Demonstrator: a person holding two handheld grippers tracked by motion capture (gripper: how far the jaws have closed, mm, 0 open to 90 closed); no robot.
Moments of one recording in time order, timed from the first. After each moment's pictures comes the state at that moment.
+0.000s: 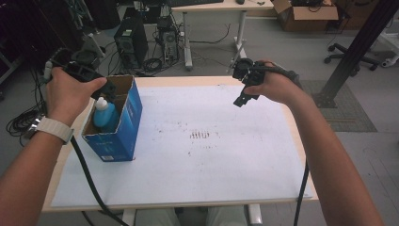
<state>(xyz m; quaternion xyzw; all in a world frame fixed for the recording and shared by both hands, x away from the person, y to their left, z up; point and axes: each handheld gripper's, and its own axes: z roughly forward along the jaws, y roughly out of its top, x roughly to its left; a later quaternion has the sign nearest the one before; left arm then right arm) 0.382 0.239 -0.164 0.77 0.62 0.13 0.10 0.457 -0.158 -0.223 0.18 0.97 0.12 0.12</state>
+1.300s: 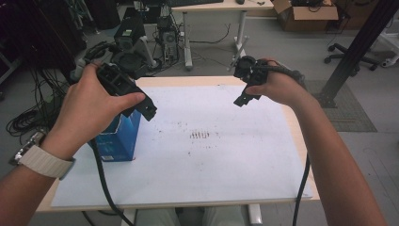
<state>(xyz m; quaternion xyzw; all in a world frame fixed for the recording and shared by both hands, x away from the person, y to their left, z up) 0.303 0.120 -0.119 0.88 0.45 0.14 0.10 0.439 -0.157 -0.206 0.18 0.96 0.14 0.13</state>
